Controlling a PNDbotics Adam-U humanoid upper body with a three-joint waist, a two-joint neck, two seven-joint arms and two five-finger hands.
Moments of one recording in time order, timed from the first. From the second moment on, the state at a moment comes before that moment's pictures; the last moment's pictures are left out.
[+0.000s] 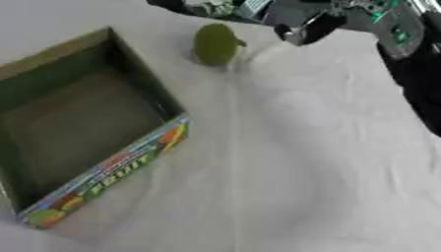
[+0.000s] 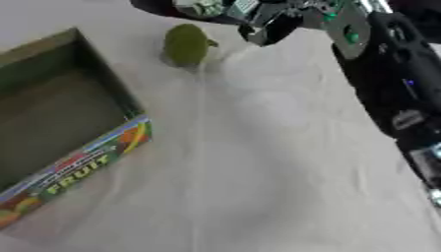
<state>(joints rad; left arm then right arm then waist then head) -0.39 0.47 0.33 -1.98 -0.01 -0.40 0.27 -1.14 -0.72 0.21 -1.15 0.76 -0.42 0.58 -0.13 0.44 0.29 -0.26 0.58</state>
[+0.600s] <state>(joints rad) -0.39 0.47 0.33 -1.98 0.00 -0.40 0.27 -1.20 -0.61 0.20 -1.00 0.85 -0.41 0.55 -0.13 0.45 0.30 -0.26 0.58</state>
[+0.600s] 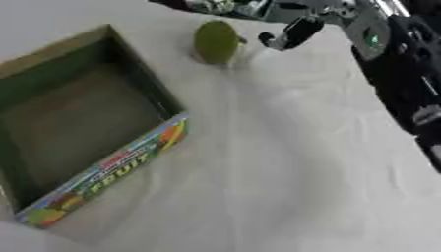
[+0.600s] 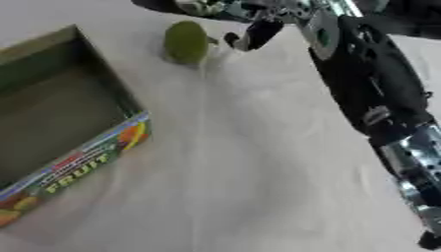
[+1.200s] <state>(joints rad) -0.40 0.46 0.33 -1.98 0.00 -0.40 0.26 -1.23 -0.53 0.17 -0.89 0.94 -0.37 0.47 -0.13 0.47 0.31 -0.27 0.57</state>
